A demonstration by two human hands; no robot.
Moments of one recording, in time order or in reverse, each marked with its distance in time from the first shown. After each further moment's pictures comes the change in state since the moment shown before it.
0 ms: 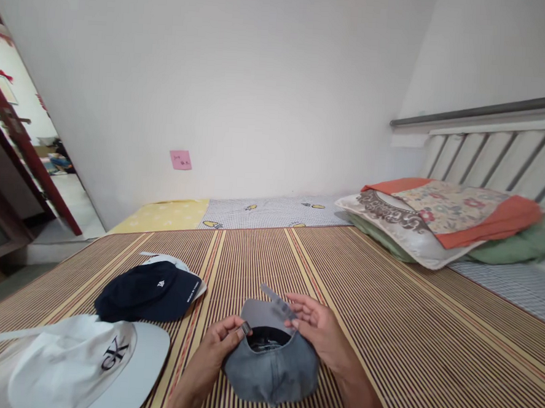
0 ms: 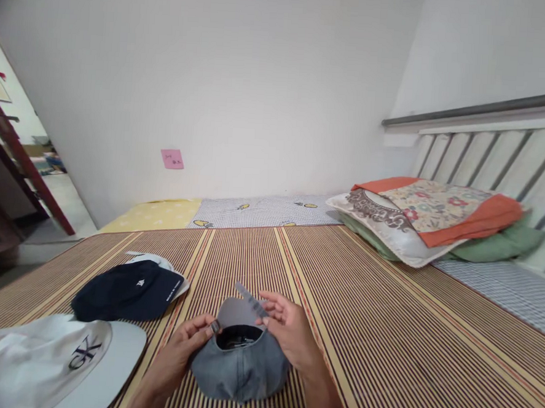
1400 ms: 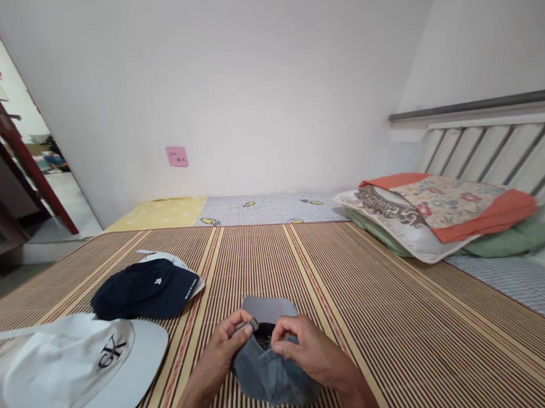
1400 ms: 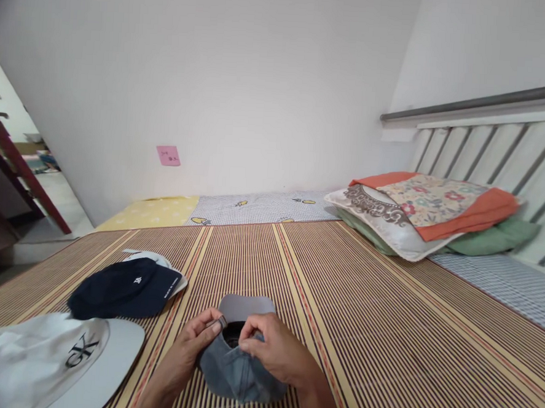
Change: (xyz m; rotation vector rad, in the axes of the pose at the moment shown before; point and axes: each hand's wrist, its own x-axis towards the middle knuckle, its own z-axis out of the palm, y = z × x) left_hand -0.002 0.005 0.027 0.006 -0.027 0.035; right_hand -0.019 -0.038 0.026 -0.504 -0.254 0.005
